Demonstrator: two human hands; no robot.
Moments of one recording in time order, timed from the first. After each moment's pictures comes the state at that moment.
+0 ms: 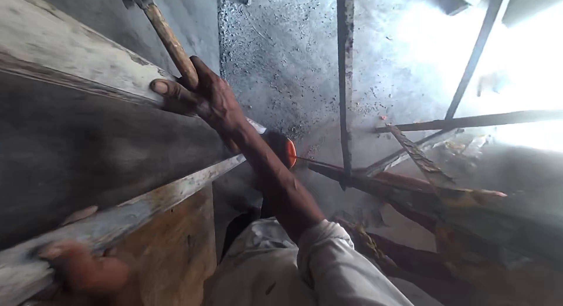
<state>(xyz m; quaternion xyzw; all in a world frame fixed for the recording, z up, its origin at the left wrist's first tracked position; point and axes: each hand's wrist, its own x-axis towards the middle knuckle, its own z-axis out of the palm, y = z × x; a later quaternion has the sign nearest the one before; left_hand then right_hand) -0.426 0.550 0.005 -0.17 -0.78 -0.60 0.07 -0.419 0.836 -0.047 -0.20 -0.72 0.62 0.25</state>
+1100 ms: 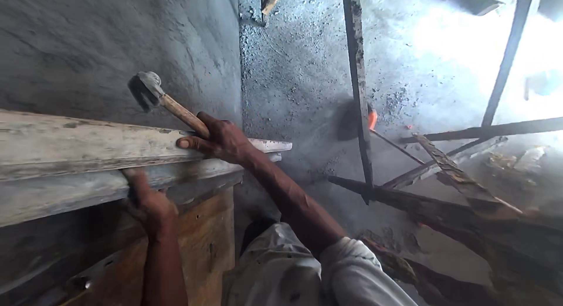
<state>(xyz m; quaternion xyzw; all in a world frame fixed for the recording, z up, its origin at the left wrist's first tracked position) -0.473 0.609 -0.019 -0.04 -0.80 -0.60 0.04 -0.415 0.792 -0.058 -0.11 -0.76 0.62 0.16</state>
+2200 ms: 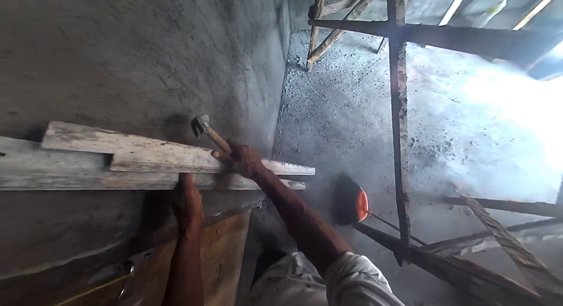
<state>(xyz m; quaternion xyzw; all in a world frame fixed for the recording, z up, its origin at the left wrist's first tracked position) -0.510 0.602 0.007 0.06 -0.89 -0.45 -0.02 -0.496 0.761 -0.066 -0.11 -0.78 0.61 0.06</state>
